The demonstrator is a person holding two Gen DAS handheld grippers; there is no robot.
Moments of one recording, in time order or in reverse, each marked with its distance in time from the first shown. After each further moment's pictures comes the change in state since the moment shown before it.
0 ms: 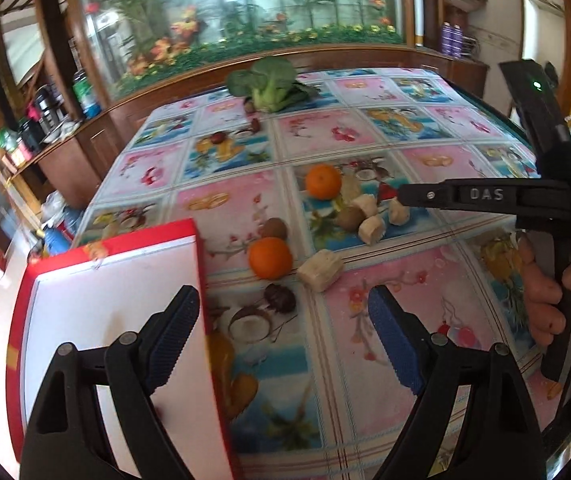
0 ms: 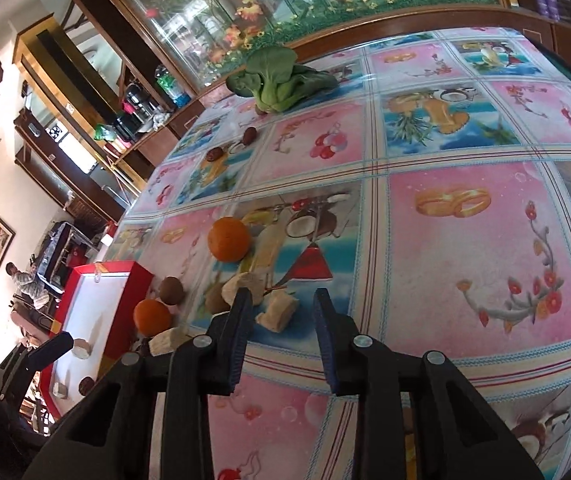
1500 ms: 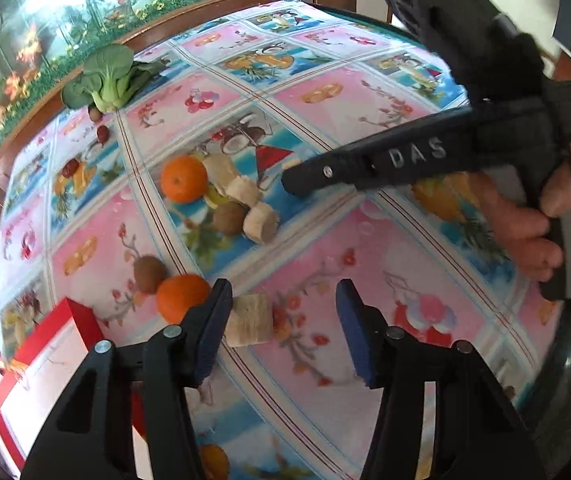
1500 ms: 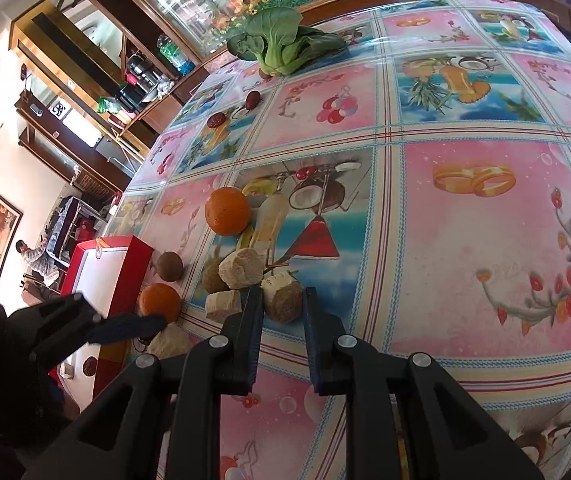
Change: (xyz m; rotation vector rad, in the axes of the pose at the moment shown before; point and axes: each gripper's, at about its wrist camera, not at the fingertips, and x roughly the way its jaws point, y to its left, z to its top) left arm 0.047 -0.034 0.022 0.374 0.196 -0.330; right arm 0.009 -0.007 0.007 0.008 0.121 0.044
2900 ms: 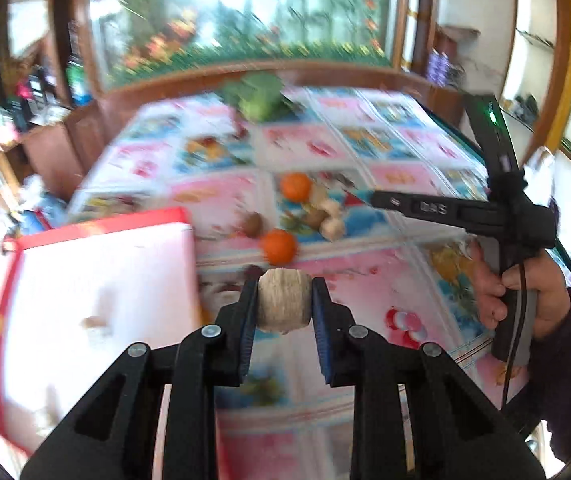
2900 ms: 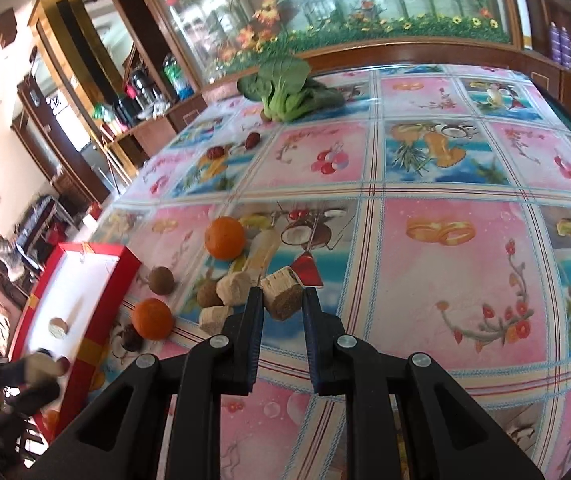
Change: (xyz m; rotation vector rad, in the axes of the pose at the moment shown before) left arm -0.099 -0.006 -0.074 -0.460 -0.284 0.252; right arm -0.025 0.022 -0.011 -0.113 -0.186 -0.110
